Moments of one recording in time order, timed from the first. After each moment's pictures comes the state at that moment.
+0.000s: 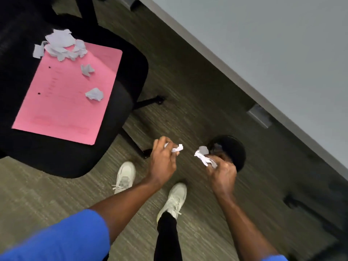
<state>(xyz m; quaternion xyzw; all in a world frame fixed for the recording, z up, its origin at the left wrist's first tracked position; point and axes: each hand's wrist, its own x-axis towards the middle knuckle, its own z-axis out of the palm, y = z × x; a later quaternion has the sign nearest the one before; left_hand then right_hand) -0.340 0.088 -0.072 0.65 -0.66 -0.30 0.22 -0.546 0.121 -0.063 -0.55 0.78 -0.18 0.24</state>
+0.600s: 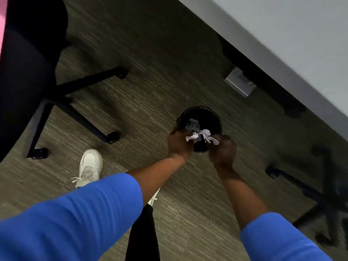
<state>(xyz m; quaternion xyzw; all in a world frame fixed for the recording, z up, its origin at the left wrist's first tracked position) -0.560 0.107 -0.177 0.68 -0.57 -0.45 0.14 -0.707 0.143 -0.176 -0.49 0.84 -0.14 0.20</state>
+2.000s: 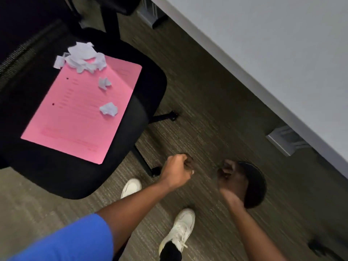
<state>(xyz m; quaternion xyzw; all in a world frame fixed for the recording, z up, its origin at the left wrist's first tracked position) -0.341 0.025 -0.120 0.67 -0.55 -0.48 0.11 -0.543 0.054 -0.130 -0.42 0.83 -0.20 0.32</state>
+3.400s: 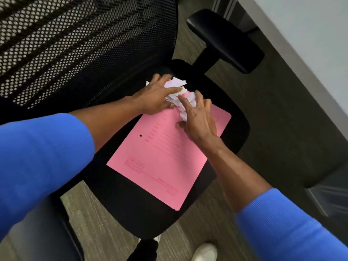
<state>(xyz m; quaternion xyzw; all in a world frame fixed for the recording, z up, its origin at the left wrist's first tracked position) 0.064 -0.227 -0.025 0.63 -0.75 -0.20 0.00 -0.133 -0.210 -0.029 -0.83 0.53 0.00 0.18</state>
